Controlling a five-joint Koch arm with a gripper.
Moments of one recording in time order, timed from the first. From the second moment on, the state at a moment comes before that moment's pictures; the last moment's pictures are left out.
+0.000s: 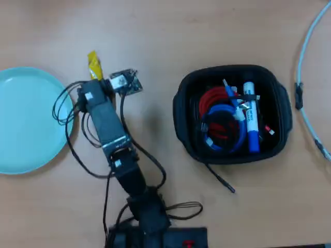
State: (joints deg) arm 65.1 61.1 53.5 90.1 -72.0
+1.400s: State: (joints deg) arm 66.8 43.7 41.9 89.6 -73.0
